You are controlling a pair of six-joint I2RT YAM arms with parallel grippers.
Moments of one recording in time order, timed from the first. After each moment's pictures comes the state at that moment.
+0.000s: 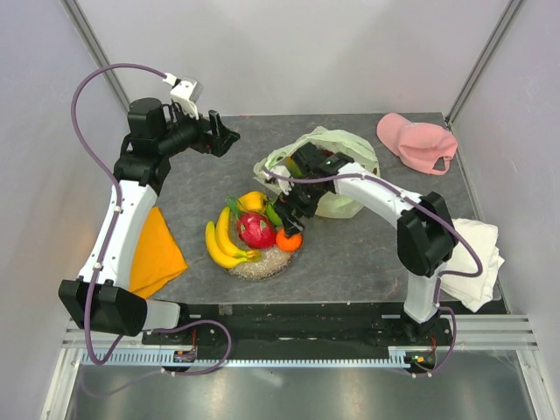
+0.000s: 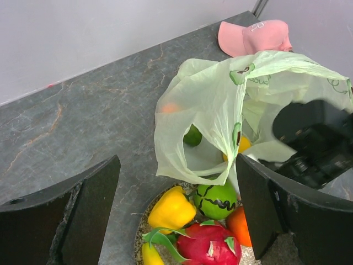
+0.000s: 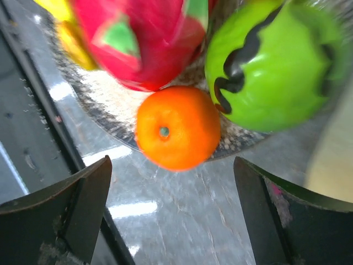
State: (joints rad) left arm -0.12 1.34 1.44 -0.35 0.54 -0.03; right arm 0.66 1.91 1.52 -0.82 -0.51 -0.32
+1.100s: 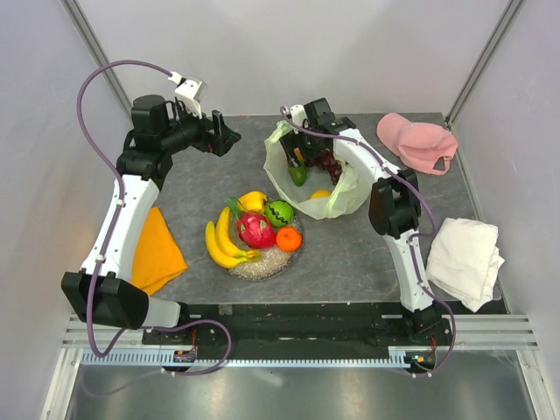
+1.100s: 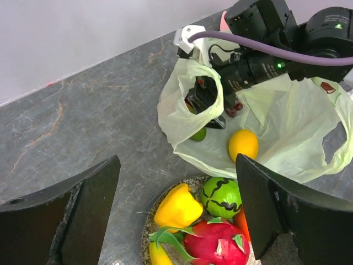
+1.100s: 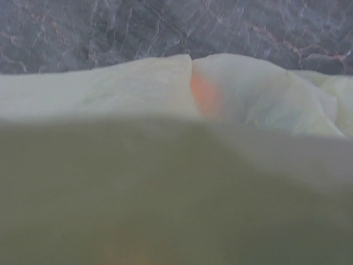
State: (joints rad) left arm -0.12 1.38 1.47 -0.37 0.55 0.02; right arm 0.44 2.37 2.21 -0.71 -0.23 -0.18
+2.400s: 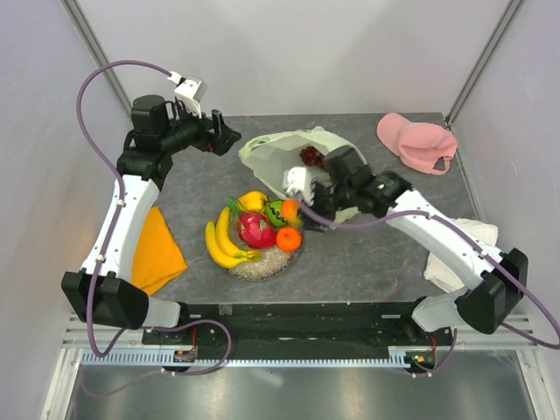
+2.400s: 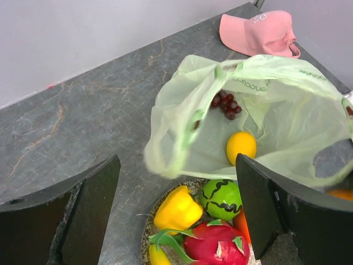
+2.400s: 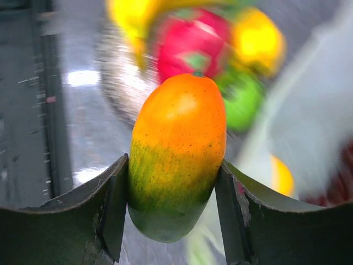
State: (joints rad) left arm -0.12 1.38 1.46 -0.36 0.55 0.01; right arm 0.65 1.40 1.36 -0.75 -0.48 -0.58
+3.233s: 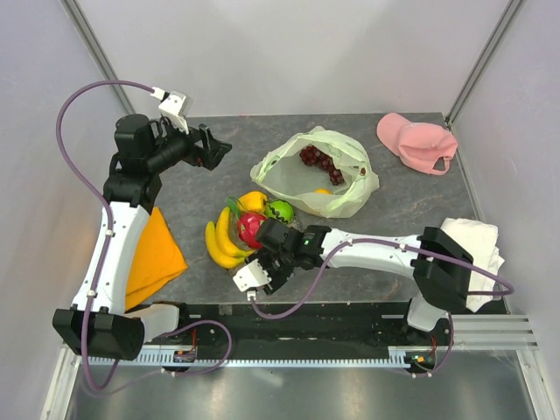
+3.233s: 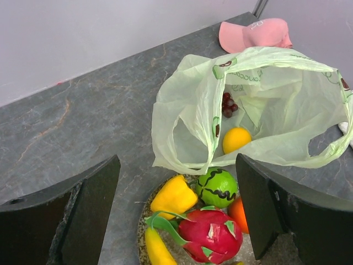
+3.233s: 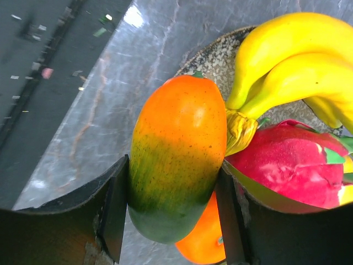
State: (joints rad) left arm -0.08 1.19 1.32 -0.34 0.56 -0.01; right arm 1.15 1.66 1.18 -0.51 -0.27 -1.04
